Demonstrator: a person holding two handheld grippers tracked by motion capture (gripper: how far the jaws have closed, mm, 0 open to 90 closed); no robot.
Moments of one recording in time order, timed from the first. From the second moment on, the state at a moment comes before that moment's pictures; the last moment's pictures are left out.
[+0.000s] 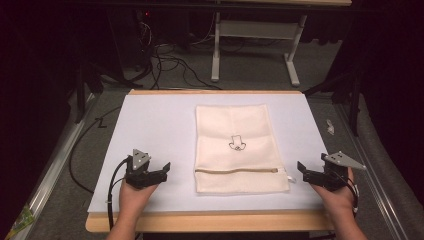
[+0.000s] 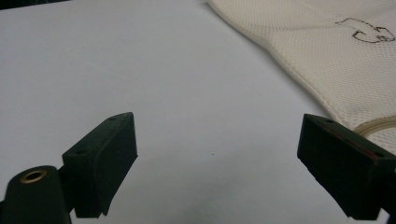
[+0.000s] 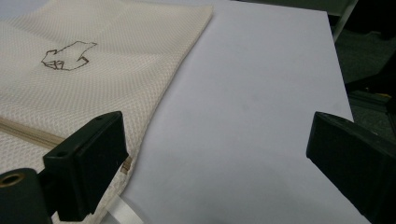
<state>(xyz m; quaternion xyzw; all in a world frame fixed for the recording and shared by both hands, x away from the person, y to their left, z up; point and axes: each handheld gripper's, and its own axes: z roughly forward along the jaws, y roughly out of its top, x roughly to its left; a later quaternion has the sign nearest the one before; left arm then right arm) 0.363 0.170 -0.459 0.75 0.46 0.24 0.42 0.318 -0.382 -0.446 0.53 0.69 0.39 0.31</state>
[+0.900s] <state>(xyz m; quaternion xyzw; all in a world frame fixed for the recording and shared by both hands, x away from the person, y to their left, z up) 0.334 0.077 -0.477 0.84 0.36 0.12 0.38 0.311 -0.365 -0.449 0.50 0.72 0.39 0.29</state>
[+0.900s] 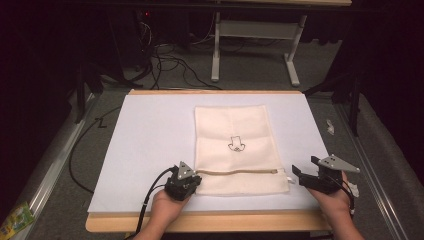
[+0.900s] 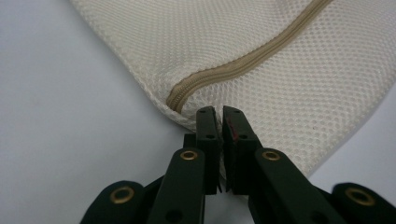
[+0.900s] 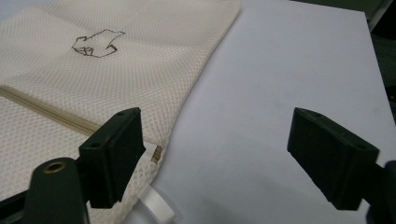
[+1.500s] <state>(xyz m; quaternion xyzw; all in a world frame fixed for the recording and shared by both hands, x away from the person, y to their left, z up) 0.312 0.103 -0.467 0.82 0.37 0.14 0.40 0.298 -0.328 -0.450 0.49 0.74 0.40 0.22</state>
